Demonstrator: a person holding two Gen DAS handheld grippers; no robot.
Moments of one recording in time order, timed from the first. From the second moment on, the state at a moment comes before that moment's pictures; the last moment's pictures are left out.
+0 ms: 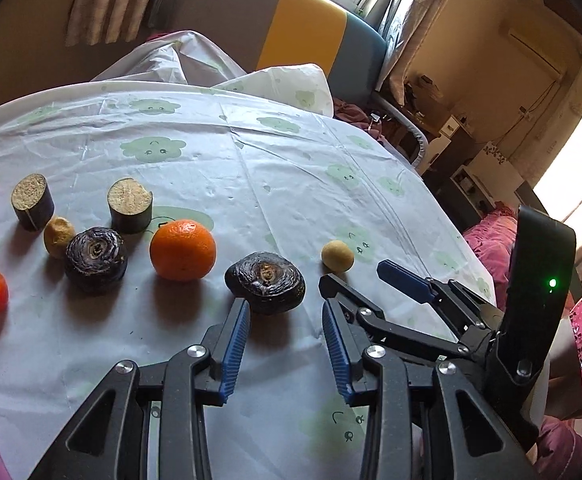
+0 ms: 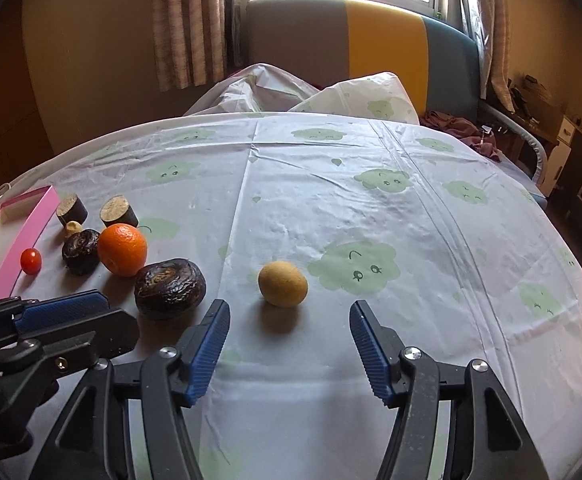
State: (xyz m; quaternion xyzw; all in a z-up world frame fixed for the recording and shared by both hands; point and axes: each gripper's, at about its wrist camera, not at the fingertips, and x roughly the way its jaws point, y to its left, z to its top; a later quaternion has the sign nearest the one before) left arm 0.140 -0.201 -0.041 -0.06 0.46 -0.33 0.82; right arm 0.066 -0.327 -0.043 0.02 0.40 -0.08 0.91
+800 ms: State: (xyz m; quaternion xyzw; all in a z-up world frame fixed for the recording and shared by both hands) left arm 0.162 -0.219 -0.064 -0.07 0.49 -0.30 0.82; right arm 0.079 -0.358 -0.049 0.06 0.43 -0.09 0.90
